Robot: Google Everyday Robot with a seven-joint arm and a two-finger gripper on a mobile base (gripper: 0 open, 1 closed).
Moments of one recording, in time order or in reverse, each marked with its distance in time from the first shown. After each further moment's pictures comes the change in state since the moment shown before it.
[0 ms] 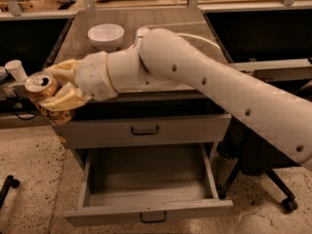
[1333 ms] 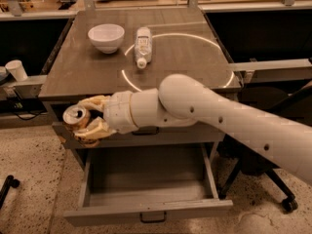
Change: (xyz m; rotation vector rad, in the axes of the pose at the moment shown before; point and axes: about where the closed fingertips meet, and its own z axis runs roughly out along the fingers) arm 0.096 0.042 -0.019 0.075 0.113 0.027
